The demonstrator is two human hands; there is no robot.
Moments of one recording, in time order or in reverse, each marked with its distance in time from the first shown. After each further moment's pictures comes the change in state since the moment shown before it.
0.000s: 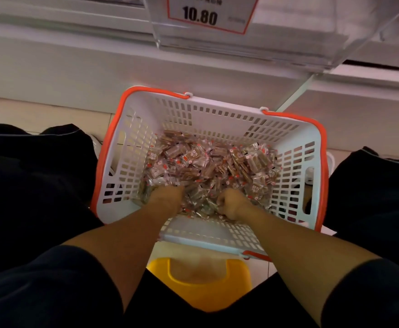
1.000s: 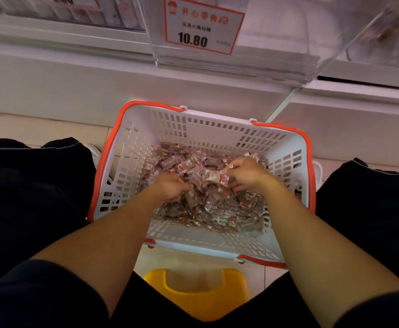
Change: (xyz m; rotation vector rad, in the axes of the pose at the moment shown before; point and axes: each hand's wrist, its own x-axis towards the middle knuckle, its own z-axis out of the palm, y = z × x) left_hand 0.006 0.000 -0.044 -1.161 0.005 -0.165; right_hand -0.015 0.002 -0.102 0.608 0.149 -0.024
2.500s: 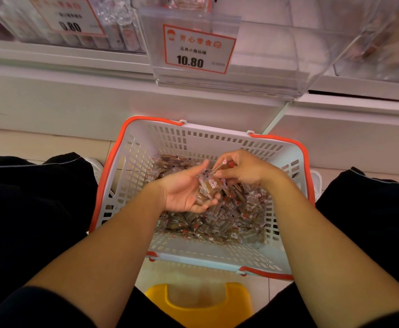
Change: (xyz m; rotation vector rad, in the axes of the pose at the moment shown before) left_hand -0.035 0.056 -0.007 -0.628 -0.966 -0.104; right_hand -0.031 -0.053 -0.022 -0.009 -0.176 -0.311
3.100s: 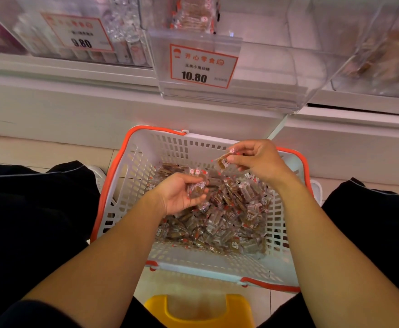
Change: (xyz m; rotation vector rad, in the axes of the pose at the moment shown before) left_hand -0.002 0.004 -0.004 -0.122 0.354 0.333; right_hand -0.010 -0.013 -0.022 0.235 0.335 -0.203
